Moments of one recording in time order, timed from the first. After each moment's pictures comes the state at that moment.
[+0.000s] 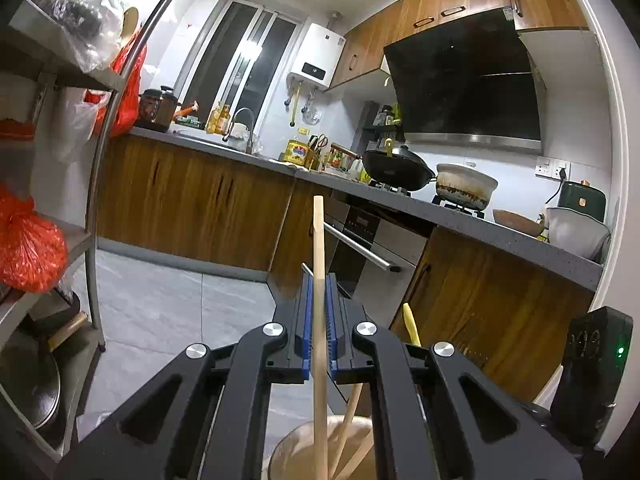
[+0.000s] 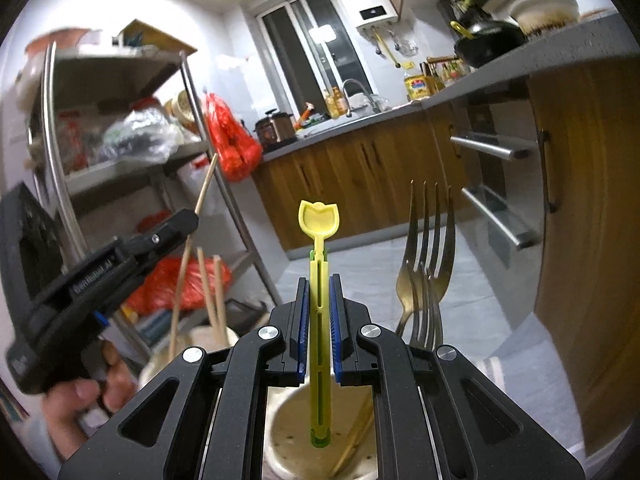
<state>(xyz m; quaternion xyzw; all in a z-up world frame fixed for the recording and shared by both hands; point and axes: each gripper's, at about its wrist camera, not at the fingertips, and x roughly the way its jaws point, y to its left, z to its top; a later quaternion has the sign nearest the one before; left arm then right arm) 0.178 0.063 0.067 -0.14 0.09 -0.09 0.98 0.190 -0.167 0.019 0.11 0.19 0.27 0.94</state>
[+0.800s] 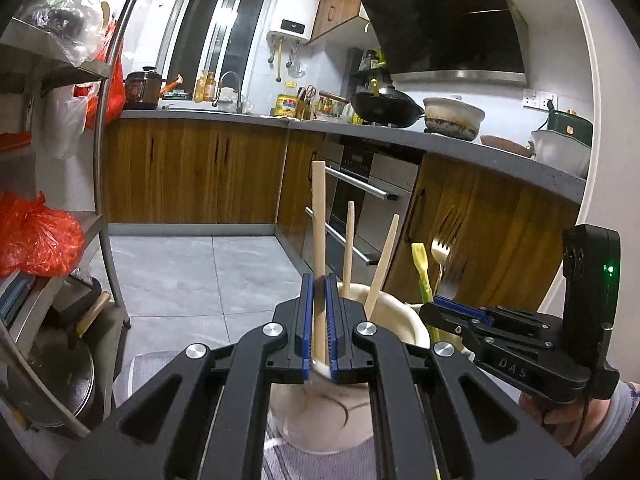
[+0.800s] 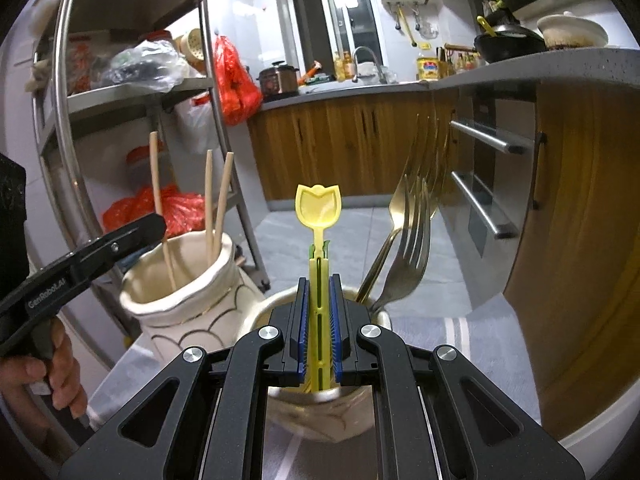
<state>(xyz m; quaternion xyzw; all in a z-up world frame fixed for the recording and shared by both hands) 0.128 0.057 0.046 -0.07 0.18 -0.10 0.98 0.158 -0.164 0.006 0.02 0.25 0.27 0.93</state>
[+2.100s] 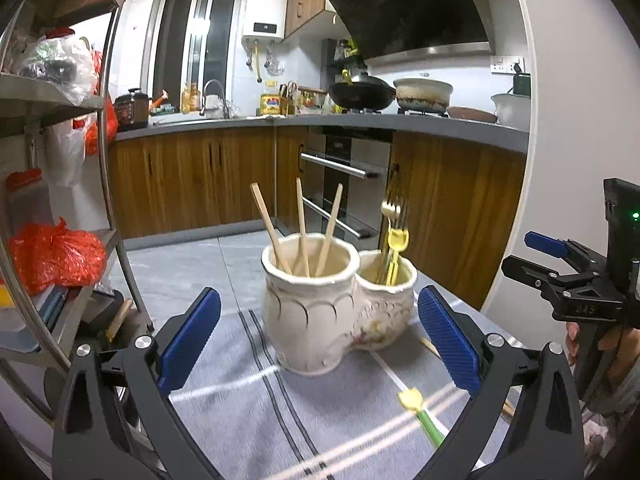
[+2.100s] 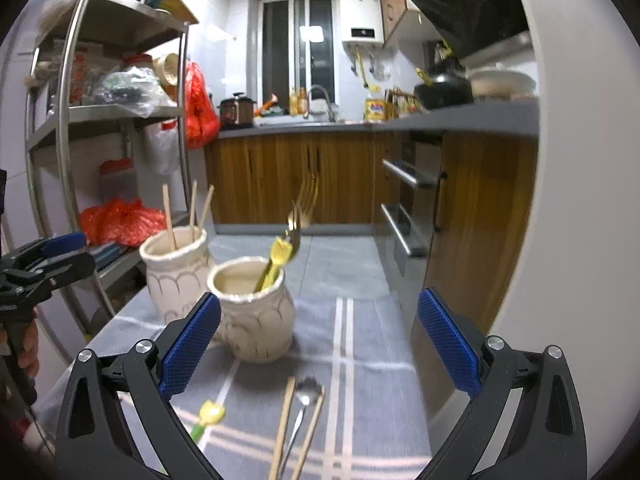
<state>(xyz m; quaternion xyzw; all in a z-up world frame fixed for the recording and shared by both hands) 0.036 0.039 0.059 0.00 0.20 -0.11 0.97 0.054 -0.252 0.032 -0.01 0.20 0.16 0.97</state>
